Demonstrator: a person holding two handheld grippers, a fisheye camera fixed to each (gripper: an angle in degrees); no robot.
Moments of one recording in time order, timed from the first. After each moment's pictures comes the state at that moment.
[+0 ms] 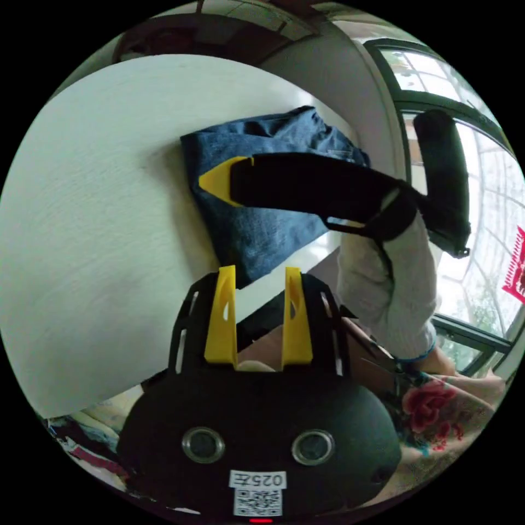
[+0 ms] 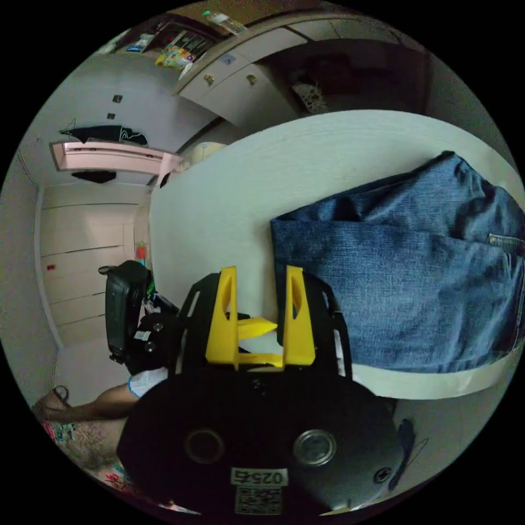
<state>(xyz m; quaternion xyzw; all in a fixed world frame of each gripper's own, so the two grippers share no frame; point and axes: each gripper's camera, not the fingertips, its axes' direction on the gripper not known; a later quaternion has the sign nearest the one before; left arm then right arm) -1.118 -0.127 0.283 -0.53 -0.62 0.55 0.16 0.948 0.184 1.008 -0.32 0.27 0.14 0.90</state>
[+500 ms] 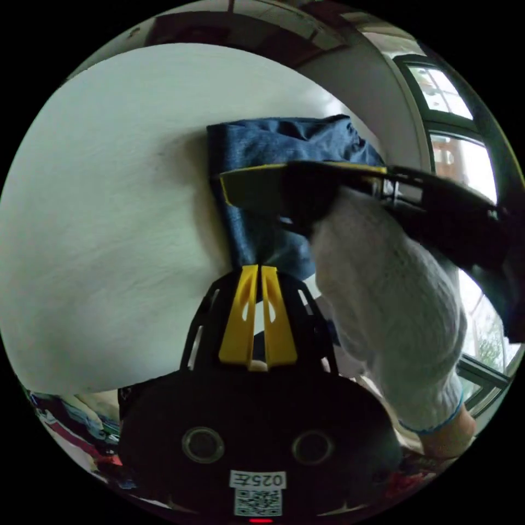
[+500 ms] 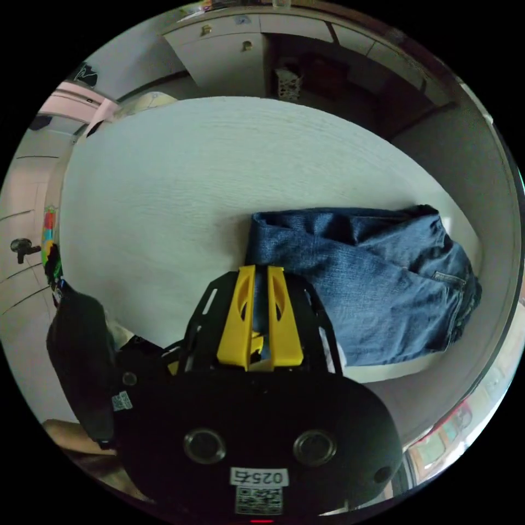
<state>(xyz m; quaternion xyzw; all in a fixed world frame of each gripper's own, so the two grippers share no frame) -1.113 -0.154 0.294 -0.47 -0.64 0.58 0.18 0.926 0.196 1.085 -0.41 0.48 0.03 0.77</state>
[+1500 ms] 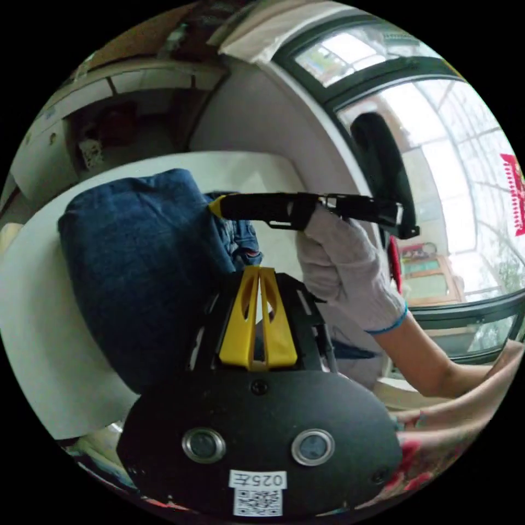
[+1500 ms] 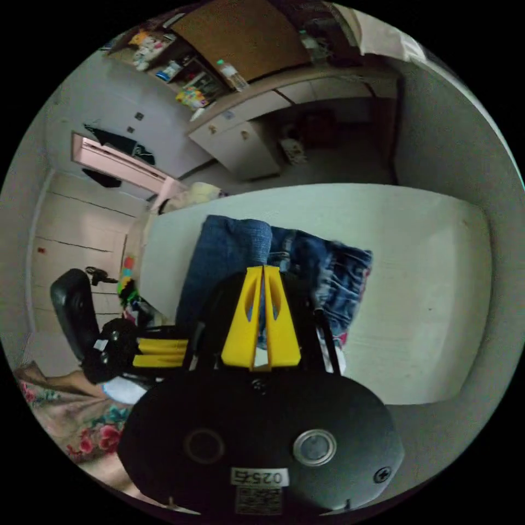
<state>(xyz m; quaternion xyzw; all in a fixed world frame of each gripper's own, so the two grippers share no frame) -1.210 -0.021 0.196 -0.55 -0.49 0.66 0.14 0.875 0.124 0.797 -0.25 0.31 0.04 0.92</state>
